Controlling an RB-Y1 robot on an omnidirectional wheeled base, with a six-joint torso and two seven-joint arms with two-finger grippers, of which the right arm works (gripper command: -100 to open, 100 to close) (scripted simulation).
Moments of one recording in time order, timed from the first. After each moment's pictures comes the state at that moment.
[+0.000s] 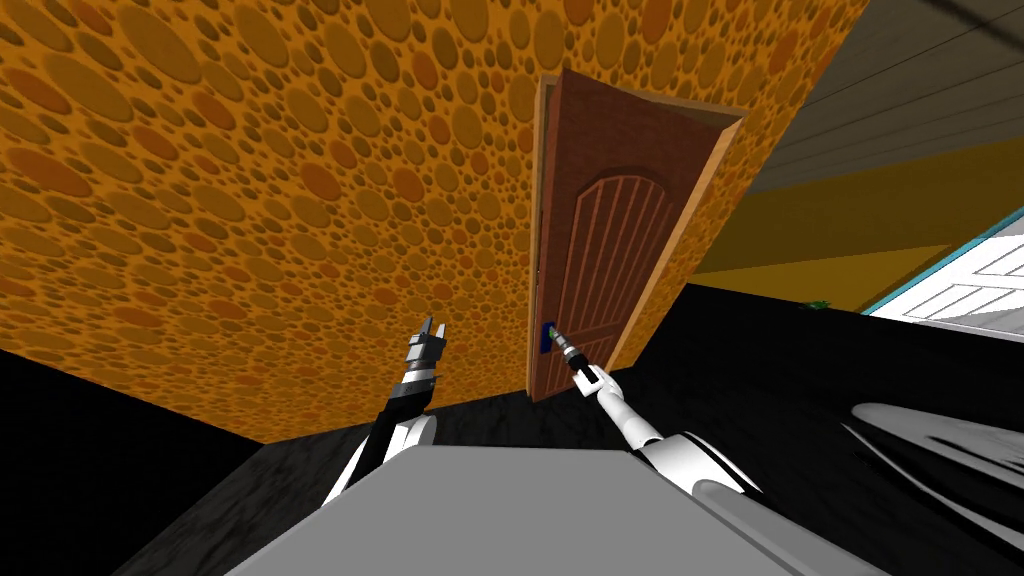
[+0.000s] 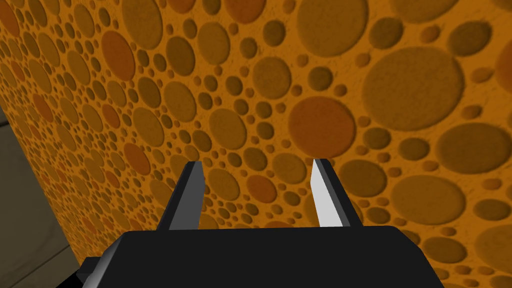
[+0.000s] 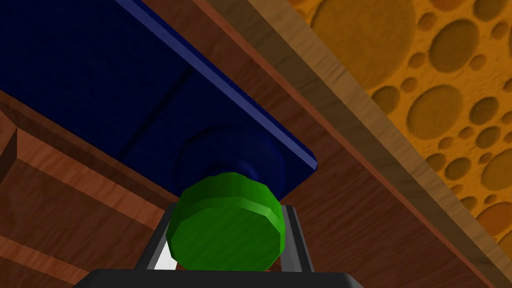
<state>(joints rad) -0.36 -0.32 0.13 -0.75 0.11 -0.62 0.25</state>
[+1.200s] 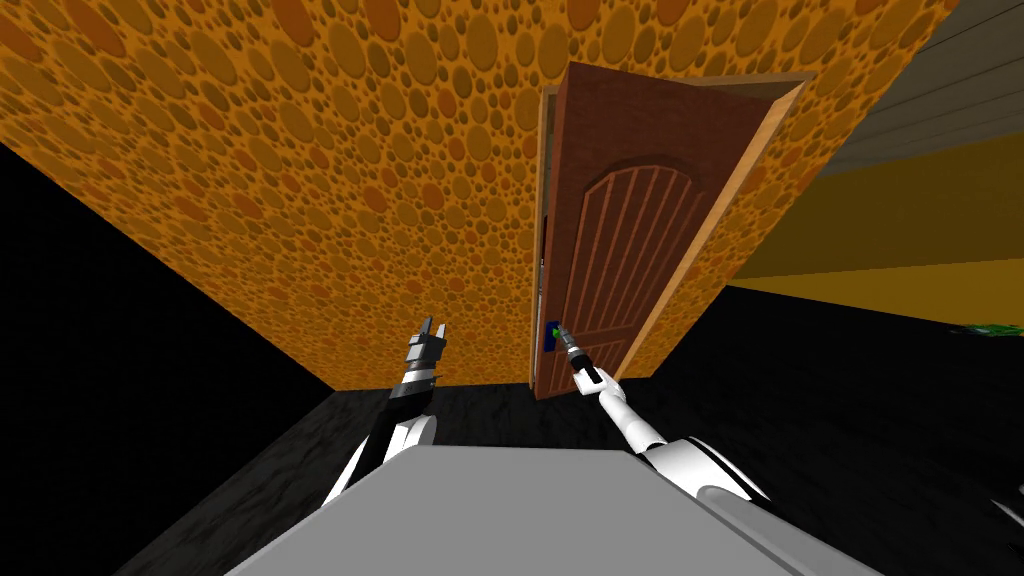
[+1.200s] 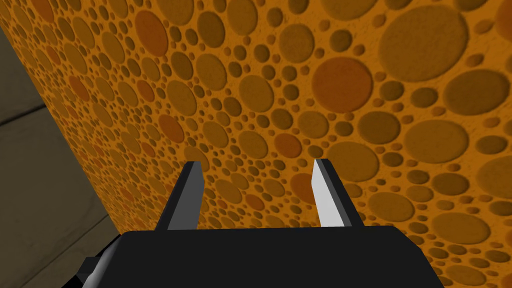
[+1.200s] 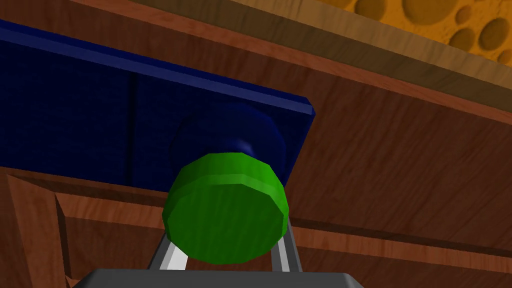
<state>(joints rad) -0.34 -0.32 0.12 -0.77 -0.10 -0.59 -0.03</state>
